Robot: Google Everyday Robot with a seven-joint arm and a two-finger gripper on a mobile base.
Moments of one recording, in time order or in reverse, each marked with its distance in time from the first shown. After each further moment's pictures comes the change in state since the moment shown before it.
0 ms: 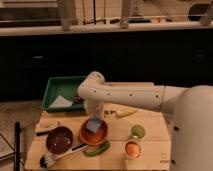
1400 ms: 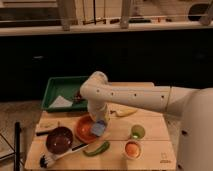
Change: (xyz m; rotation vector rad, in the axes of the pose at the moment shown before) arm -0.007 0.038 -0.020 -0.049 -0.035 -0.025
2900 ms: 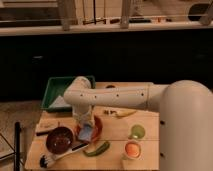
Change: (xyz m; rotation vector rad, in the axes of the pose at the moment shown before) arm -0.041 -0.054 0.026 0.002 -0.057 -0.212
